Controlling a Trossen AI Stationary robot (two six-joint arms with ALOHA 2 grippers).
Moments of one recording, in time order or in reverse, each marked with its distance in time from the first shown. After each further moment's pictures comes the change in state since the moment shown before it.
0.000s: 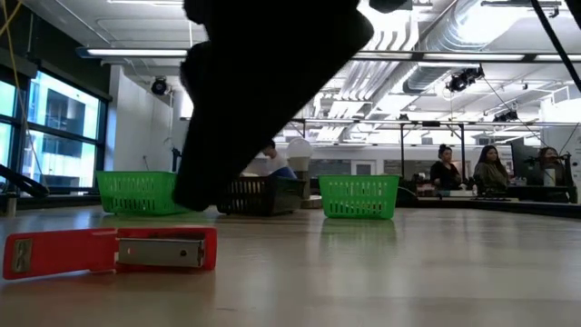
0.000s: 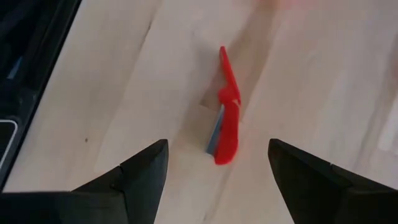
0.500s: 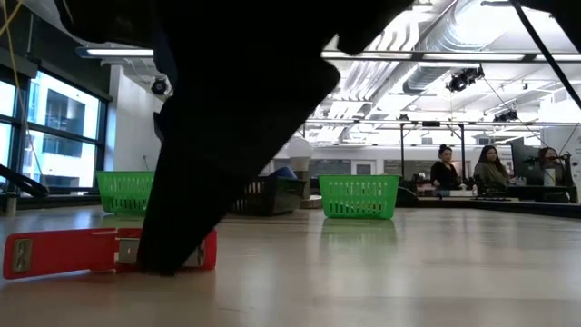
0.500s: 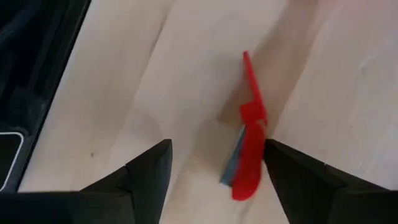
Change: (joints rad) left arm 0.000 0.000 0.000 -0.007 -0.028 0.003; right arm -0.039 0.106 0.069 0.018 -0.172 -0.017
